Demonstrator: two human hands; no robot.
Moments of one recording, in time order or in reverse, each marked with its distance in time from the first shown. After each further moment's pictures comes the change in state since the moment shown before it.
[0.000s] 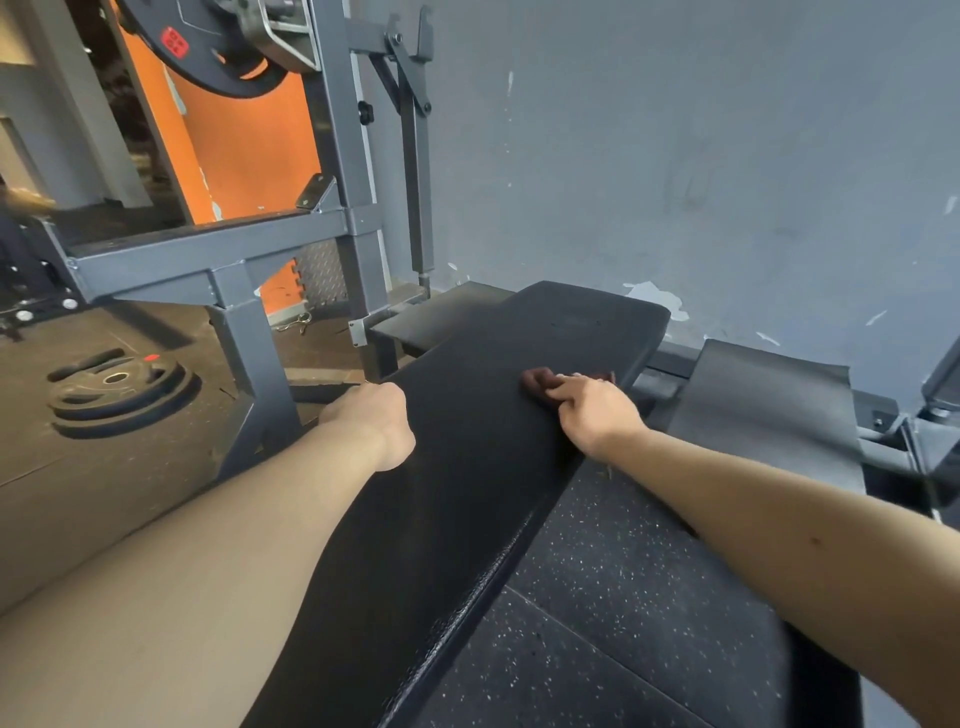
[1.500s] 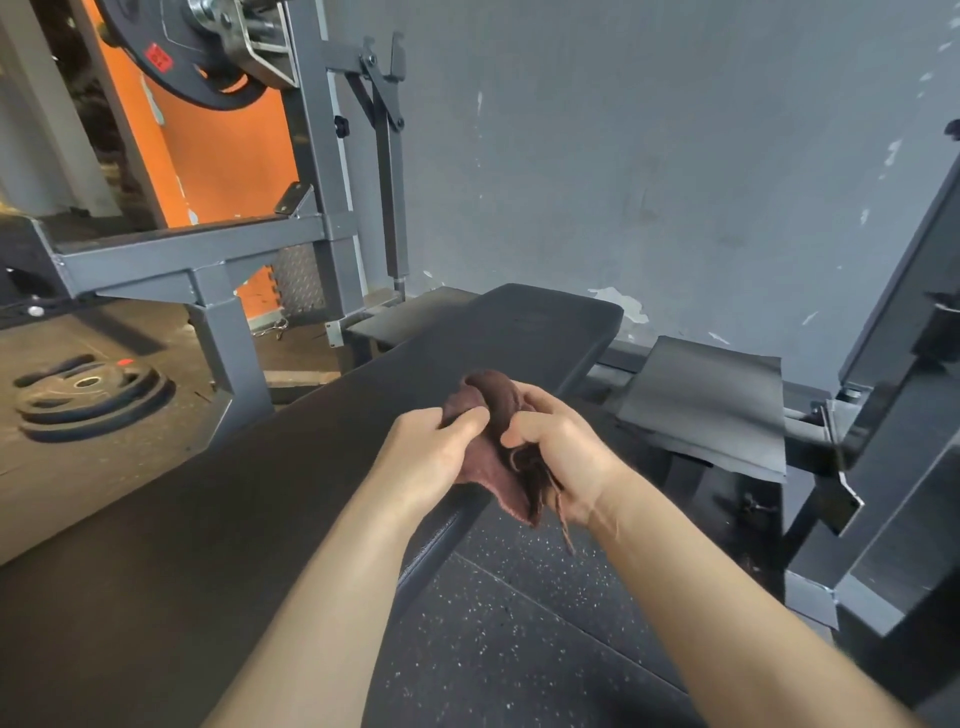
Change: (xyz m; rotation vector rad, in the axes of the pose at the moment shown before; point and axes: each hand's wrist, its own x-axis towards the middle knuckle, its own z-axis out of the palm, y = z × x) left_hand -0.132 0.075 0.002 -1.188 -0.034 0.023; right_hand -0.156 -0.087 -0.060 1.445 -0.222 0.210
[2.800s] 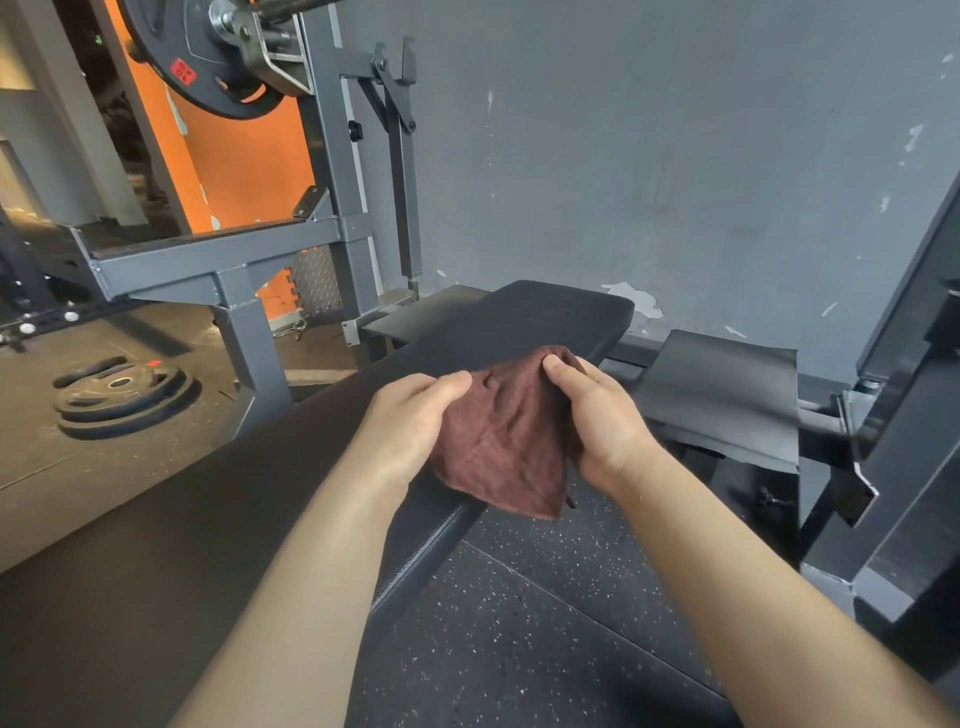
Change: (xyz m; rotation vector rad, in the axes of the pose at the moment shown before) left_hand -0.016 0.015 -0.022 -0.100 0.087 0.030; right_hand 0.010 -0.008 -0.018 0.122 0.173 -0.137
